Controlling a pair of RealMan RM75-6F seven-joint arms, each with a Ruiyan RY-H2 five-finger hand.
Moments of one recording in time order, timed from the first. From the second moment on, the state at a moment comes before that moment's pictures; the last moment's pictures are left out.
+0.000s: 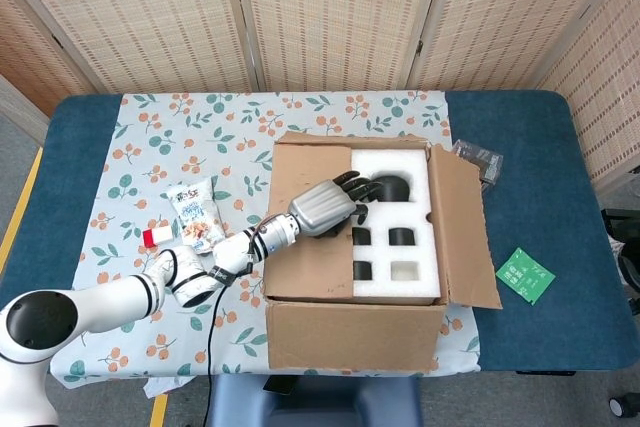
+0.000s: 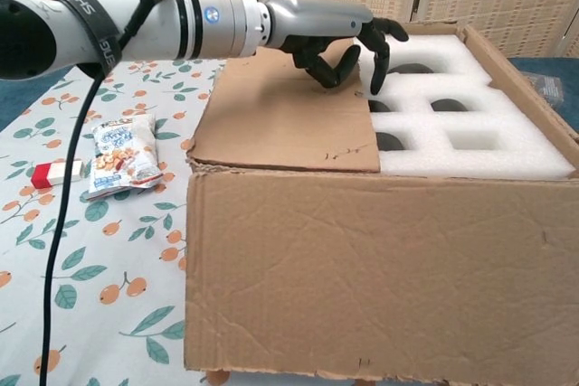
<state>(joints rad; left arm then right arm) -1.31 -1.57 -0.18 -1.17 1.48 0.66 -0.23 0.11 -1.02 0.12 -1.18 -1.60 1.71 0.95</state>
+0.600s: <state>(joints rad) -1.28 -1.53 -0.18 -1.21 1.45 0.68 -0.15 0.12 -1.02 0.12 -1.19 -1.60 1.71 0.94</state>
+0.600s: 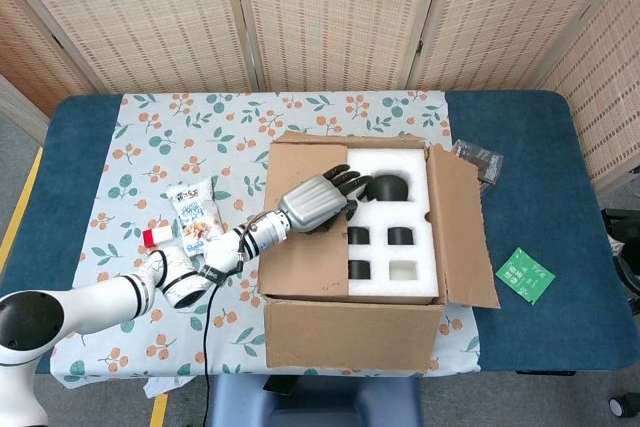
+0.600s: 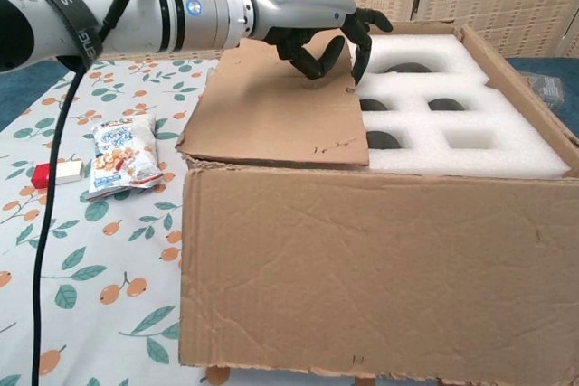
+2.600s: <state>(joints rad) -1.08 -1.33 -0.25 -1.60 1.19 1.06 0.76 0.11 -1.01 0.09 -1.21 -1.64 1.74 0.92</state>
